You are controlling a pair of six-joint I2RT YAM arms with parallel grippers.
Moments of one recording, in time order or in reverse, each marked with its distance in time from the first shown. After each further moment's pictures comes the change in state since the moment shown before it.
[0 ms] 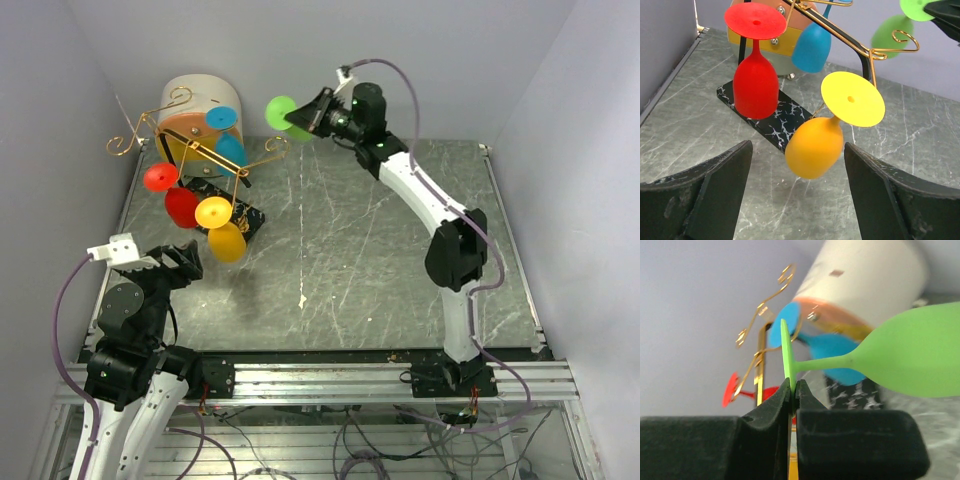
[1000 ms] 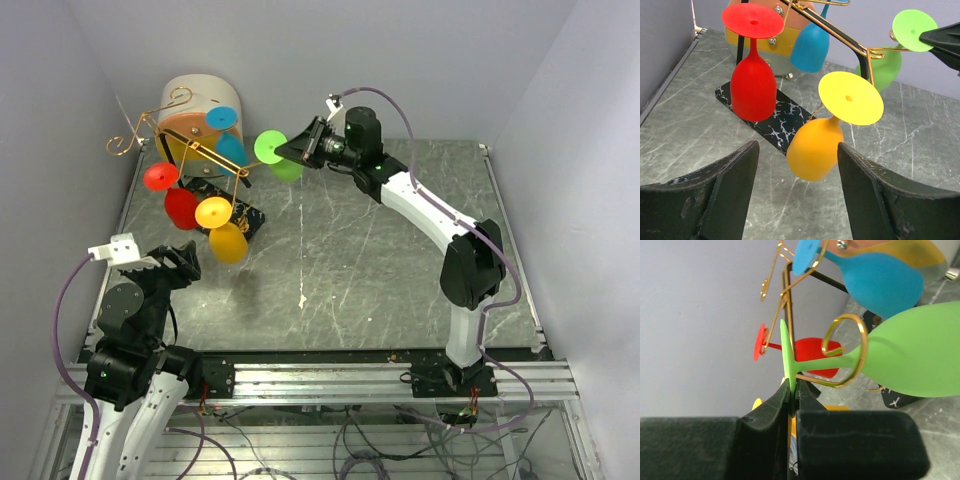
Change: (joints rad) left arm 0.000 -0.002 0.000 0.001 0.007 0.005; right arm 0.055 -0.204 -0.334 0.025 -0.029 0.122
